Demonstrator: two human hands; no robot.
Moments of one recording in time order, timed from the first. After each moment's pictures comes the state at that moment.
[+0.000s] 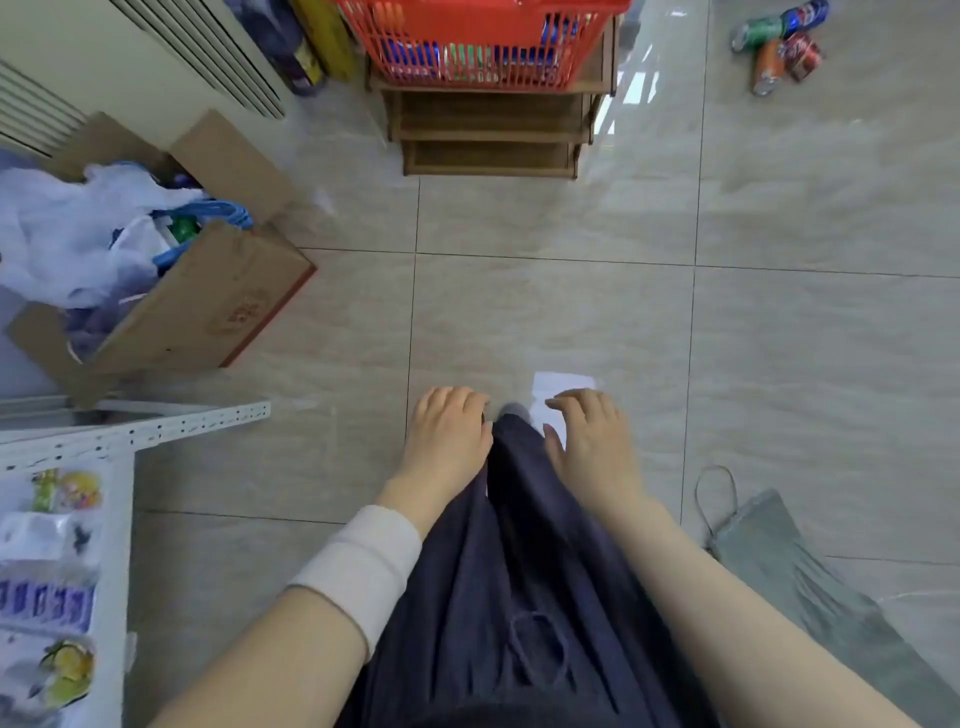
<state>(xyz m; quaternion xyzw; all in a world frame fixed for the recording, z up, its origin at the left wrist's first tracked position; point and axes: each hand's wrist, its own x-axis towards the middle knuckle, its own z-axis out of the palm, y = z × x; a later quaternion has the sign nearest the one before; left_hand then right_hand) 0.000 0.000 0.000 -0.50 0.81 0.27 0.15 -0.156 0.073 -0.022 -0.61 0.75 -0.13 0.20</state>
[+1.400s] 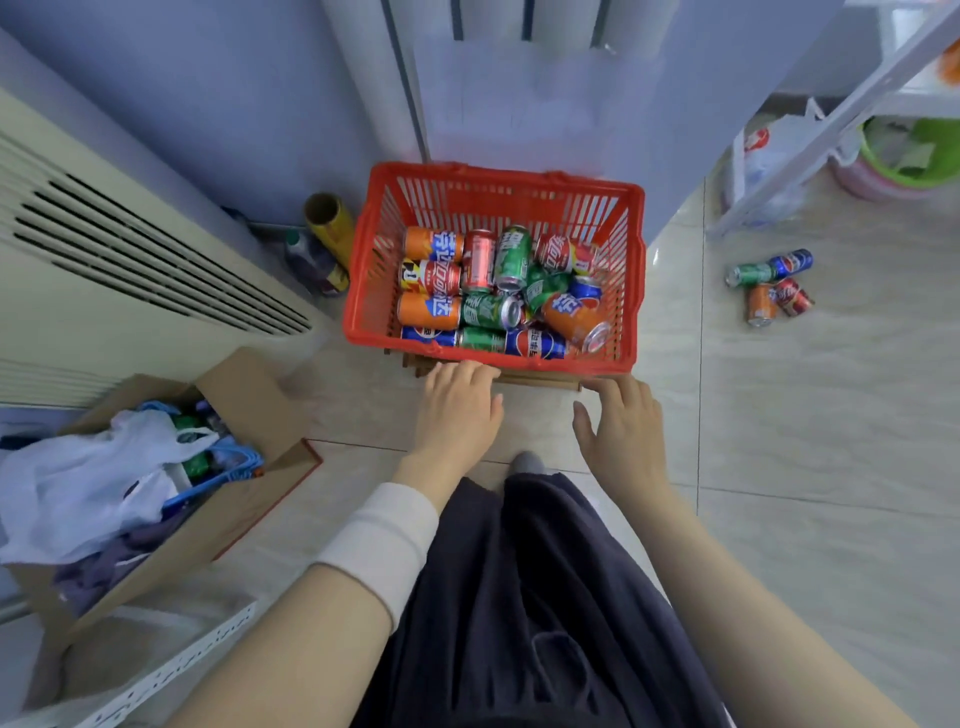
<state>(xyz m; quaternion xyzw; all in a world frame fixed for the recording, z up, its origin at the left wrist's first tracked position) -0.154 -0.451 0.040 -0.54 0.81 0.22 0.06 -0.320 -0.376 0.013 -0.58 0.79 -0.17 0.13</state>
